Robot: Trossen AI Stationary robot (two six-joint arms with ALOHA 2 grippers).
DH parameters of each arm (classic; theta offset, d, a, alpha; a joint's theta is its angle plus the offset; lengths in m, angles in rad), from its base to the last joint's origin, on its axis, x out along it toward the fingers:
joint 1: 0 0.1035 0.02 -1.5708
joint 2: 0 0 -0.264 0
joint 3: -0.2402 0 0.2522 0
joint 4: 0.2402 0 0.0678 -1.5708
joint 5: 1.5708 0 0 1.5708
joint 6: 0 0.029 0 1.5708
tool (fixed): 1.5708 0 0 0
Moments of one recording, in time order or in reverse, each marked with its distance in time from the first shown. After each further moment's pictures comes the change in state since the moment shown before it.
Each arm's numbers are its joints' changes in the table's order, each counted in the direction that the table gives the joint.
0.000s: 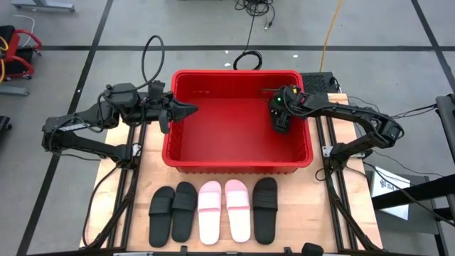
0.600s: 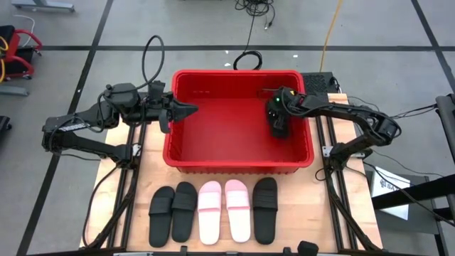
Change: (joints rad) left arm 0.000 0.000 0.000 -0.001 0.003 -0.020; right arm -0.012 0.038 0.013 -0.048 -0.115 0.016
